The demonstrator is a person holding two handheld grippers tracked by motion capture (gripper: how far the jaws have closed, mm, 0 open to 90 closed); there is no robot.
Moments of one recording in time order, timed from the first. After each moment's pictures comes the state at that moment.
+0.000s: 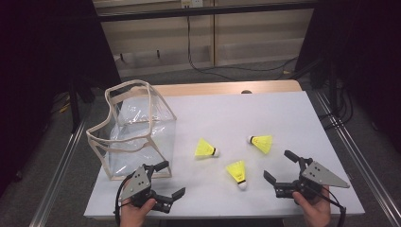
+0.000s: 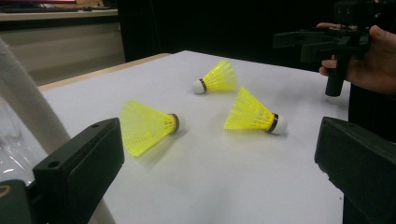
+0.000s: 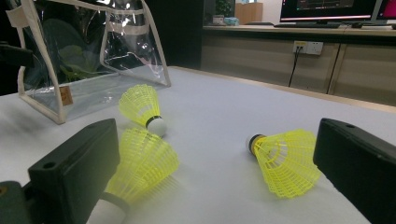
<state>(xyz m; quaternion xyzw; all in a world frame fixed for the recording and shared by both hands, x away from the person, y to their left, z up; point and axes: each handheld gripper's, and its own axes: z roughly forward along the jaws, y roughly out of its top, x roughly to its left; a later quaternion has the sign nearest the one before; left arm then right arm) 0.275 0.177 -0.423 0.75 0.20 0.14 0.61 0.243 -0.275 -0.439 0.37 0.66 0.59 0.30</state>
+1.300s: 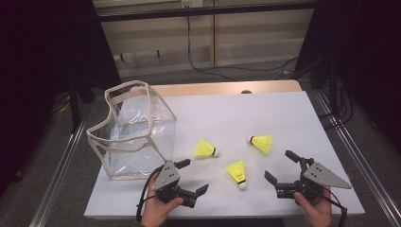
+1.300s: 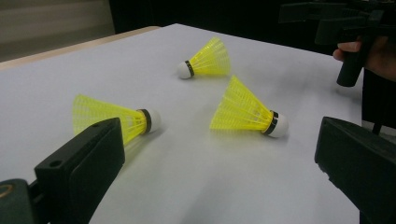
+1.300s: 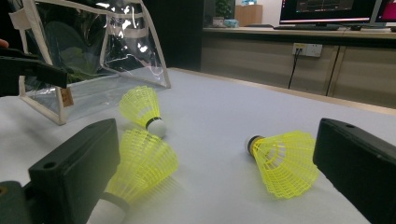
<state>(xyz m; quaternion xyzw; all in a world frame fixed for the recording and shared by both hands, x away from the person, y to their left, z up) 0.287 0.114 -0.427 0.79 0.22 0.12 0.57 0.241 -0.277 -0.438 0.36 0.66 0.59 0.30</state>
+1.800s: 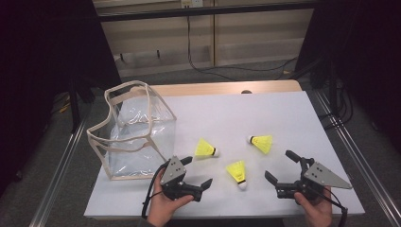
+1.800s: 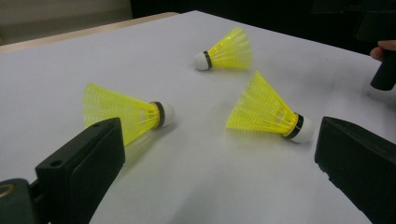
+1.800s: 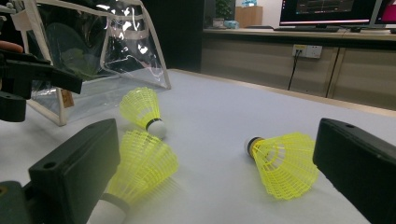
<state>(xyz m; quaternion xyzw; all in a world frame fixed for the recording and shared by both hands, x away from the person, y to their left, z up) 0.295 0.101 -0.429 0.79 0.26 0.13 0.54 0.240 -0.277 -0.437 0.36 0.66 0.59 0.30</state>
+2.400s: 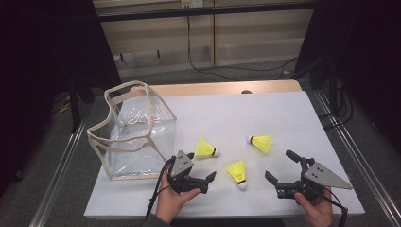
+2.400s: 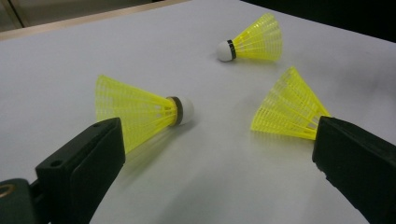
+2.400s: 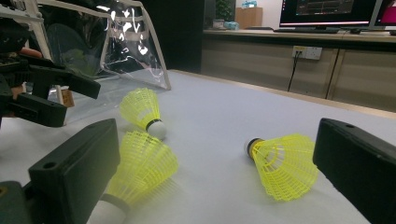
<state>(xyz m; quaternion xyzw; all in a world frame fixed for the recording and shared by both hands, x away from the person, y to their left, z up) 0.310 0.083 -0.433 0.80 0.30 0.15 0.50 0.240 -0.277 -0.437 0.36 0.66 0.59 0.30</state>
